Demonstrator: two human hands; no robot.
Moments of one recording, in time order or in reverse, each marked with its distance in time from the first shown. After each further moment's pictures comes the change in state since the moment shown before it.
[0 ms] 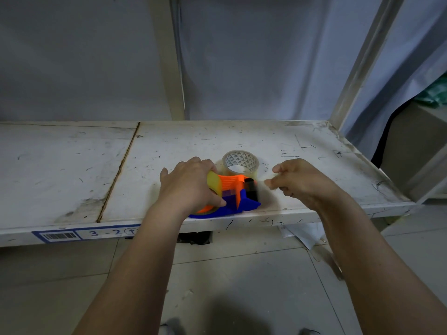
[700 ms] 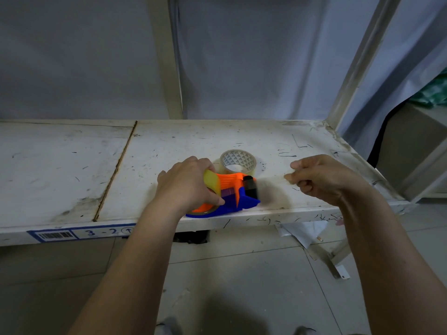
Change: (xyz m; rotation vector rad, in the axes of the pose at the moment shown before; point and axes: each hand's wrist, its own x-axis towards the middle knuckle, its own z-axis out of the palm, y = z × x) left_hand -0.001 0.000 -0.001 -0.053 -0.007 -0.003; right_hand -0.005 0.007 -0.040 0.275 -0.021 0.054
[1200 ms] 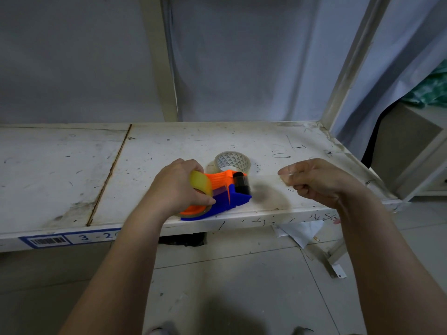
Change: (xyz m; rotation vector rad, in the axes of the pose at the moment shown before) left_hand 0.002 -0.011 0.001 -0.168 0.071 0.033; right_hand 0.001 0.007 -0.011 -0.085 -0.064 -0.041
